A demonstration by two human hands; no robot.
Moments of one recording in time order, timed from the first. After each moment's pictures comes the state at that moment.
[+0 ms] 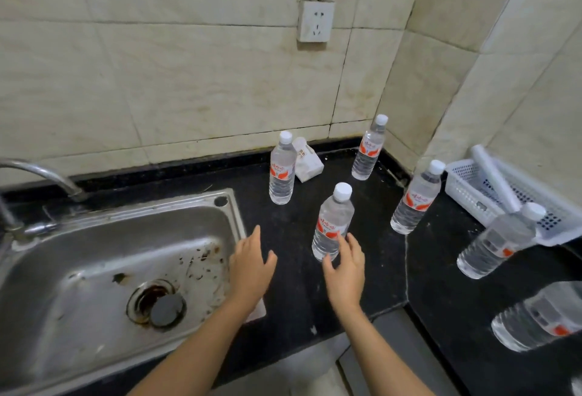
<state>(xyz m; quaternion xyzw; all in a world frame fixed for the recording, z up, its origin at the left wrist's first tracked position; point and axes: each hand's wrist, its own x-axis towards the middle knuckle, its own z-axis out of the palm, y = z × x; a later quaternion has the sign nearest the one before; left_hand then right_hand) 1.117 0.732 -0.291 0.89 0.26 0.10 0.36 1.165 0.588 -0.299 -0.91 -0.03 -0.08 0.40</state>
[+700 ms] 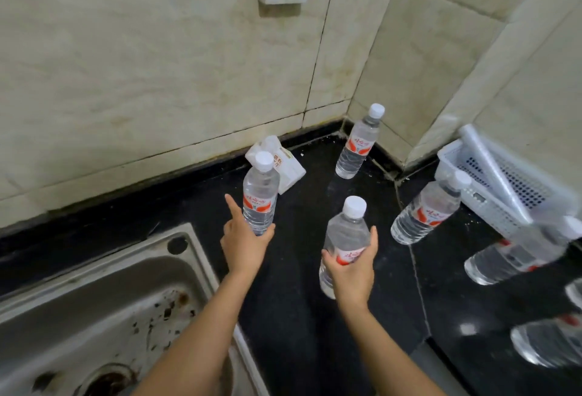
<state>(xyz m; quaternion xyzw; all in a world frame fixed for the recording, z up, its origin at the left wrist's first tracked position) 1.313 0.806 -0.321 0.85 0.26 0.07 0.46 1.286 0.640 -0.309 -0.83 0.20 -0.08 0.52</state>
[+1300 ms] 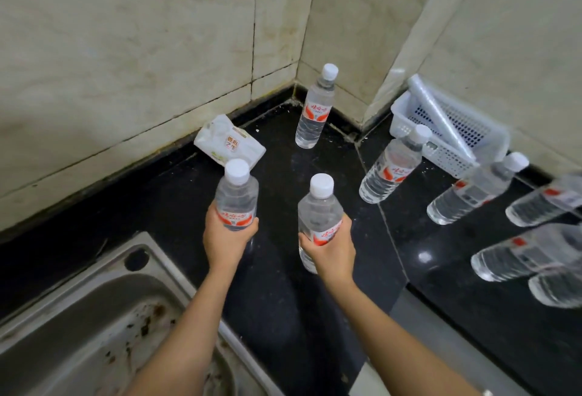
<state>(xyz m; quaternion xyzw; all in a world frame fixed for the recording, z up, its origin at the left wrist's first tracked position) 1.323 0.801 -0.334 0.78 0.22 0.05 0.59 1.282 0.645 -0.306 -0.84 0.23 -0.05 0.49</state>
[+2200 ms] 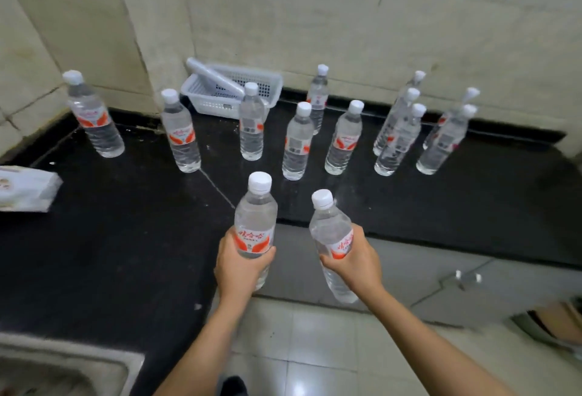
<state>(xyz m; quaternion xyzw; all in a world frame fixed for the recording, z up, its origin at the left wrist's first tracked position) 1.092 0.579 -0.301 0.80 -0.08 -0.14 0.57 0.975 0.435 -0.273 -0.81 0.44 -0.11 0.37</state>
